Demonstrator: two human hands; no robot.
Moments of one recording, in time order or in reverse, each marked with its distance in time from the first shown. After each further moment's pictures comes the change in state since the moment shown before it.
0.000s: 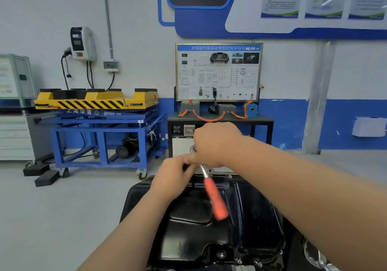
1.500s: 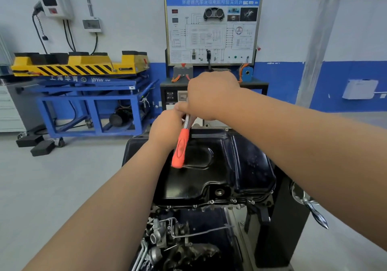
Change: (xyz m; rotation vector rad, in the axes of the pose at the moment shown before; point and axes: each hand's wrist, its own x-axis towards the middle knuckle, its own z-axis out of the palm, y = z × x) left_hand -0.001 0.000 0.002 0.336 -0.018 -0.037; right_hand -0.011 -0.021 0.003 -0.108 0.042 0.104
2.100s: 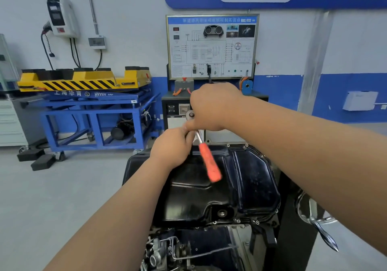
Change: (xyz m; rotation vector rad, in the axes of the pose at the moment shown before) left_hand 0.005 -0.003 0.004 -0.033 -0.047 0.018; right_hand 0.006 0.016 -0.006 -0.007 0.019 -0.096
